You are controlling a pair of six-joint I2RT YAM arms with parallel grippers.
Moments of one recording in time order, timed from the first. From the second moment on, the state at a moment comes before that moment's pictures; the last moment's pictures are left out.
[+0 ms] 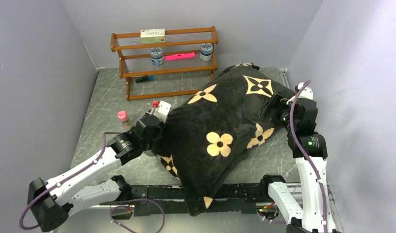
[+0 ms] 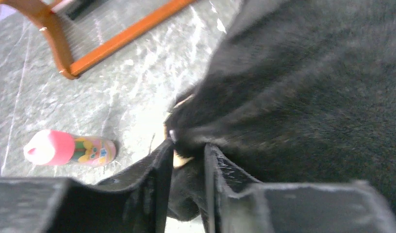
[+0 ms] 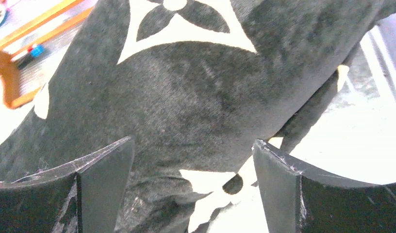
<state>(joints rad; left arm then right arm) -0.81 0.96 0.76 -0.35 -0.49 -0.04 -0.02 0.77 1.07 -0.76 -0.06 0.36</state>
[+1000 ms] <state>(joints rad) -0.81 1.45 1.21 -0.21 0.00 -0.04 -0.02 1.00 0.90 -0.40 -0.15 0.46</state>
